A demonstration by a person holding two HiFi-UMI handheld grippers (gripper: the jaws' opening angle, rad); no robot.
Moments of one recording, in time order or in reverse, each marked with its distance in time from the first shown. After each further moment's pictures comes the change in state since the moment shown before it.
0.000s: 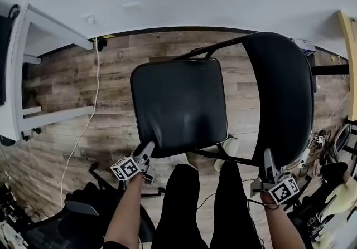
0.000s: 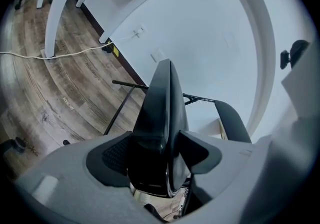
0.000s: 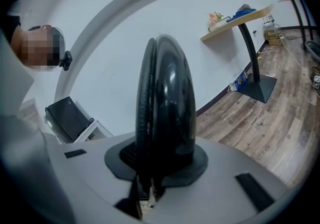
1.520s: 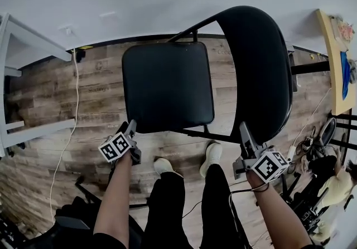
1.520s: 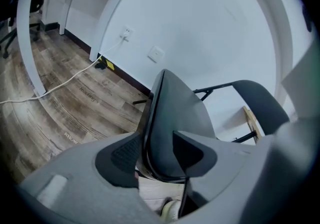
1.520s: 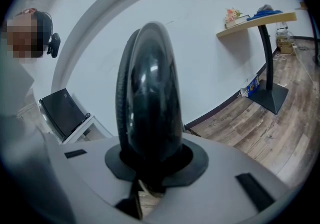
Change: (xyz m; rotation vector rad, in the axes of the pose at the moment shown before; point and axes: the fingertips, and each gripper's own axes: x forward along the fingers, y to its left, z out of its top) left arm 0.103 -0.003 0.082 0.203 -0.004 0.232; right arm 0.098 0.028 0.033 -0.074 0.053 0.003
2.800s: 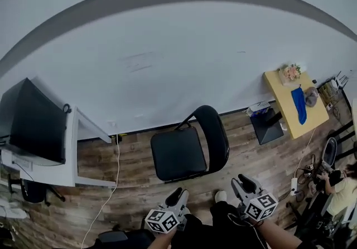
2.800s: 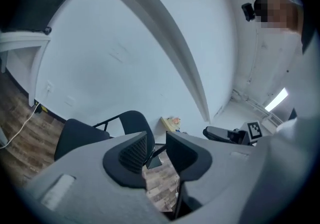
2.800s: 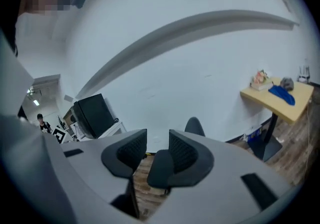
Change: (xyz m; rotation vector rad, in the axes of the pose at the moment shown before) left arm -0.405 -0.444 0.038 0.358 -0.180 -0.545; right arm -0.284 0.224 0.181 -0.327 -0.074 0.084
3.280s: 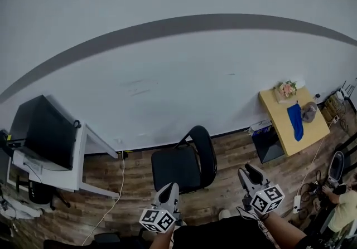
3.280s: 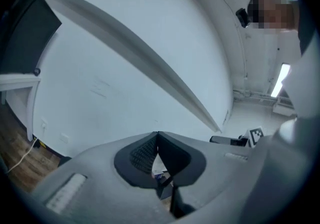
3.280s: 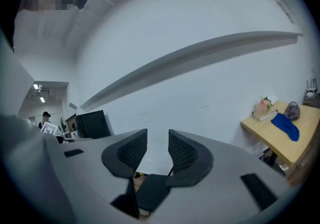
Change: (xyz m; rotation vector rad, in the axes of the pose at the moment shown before) left arm 0.036 -0.127 0.093 0.197 -0.265 0.092; right arm -0.062 -0.089 0.134 -0.085 -0.197 0.057
